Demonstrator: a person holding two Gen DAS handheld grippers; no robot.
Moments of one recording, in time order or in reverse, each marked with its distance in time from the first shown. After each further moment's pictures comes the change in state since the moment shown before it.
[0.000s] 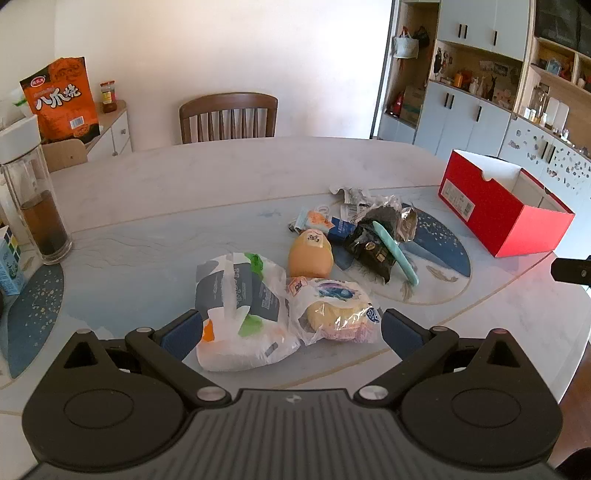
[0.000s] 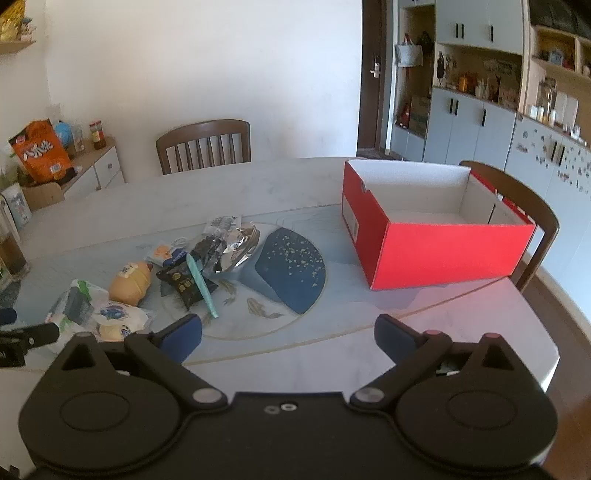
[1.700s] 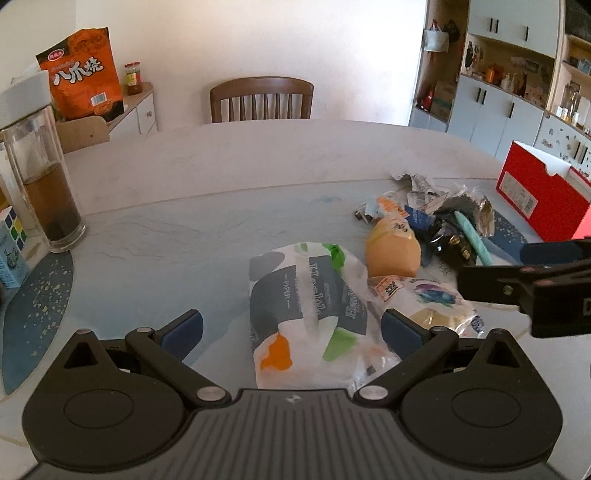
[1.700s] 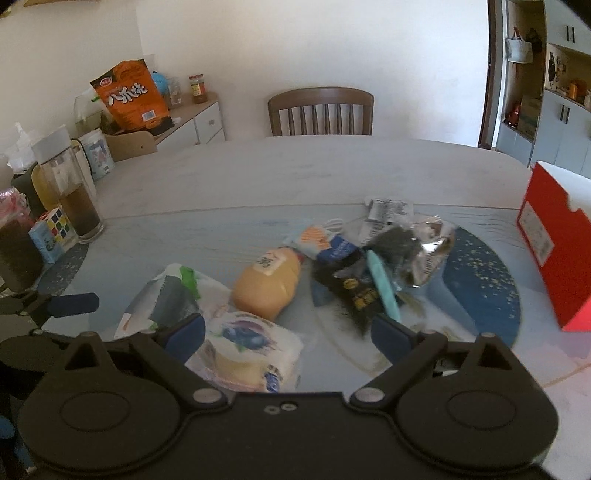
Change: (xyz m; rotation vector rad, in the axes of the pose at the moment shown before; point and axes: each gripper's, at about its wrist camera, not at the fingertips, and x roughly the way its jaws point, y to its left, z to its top) left arm 0.063 0.047 -0.005 -0.017 0.028 0.066; right arm 0.098 0.137 0.017 -0.152 0.088 0.288
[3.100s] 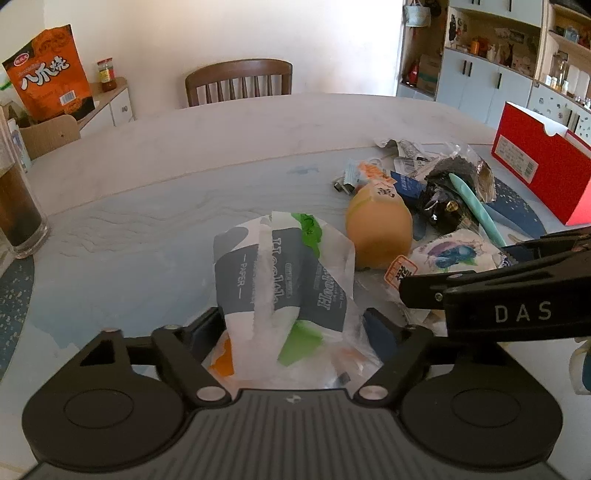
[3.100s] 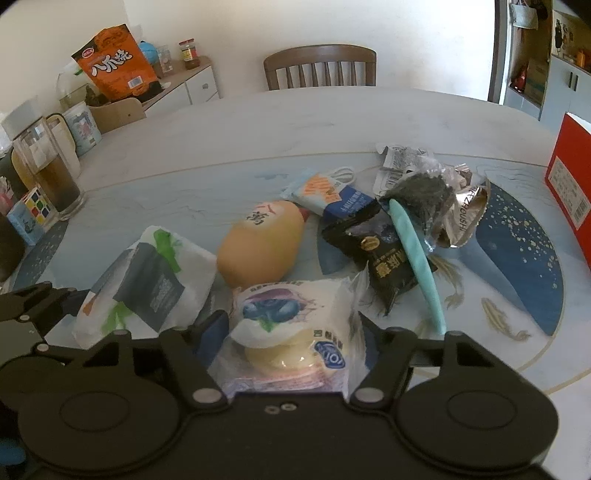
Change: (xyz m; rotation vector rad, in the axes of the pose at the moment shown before) left arm 0.038 -0.024 -0.005 0.074 0.048 -0.016; right arm 0.048 -0.006 -0.011 0.046 0.121 0.019
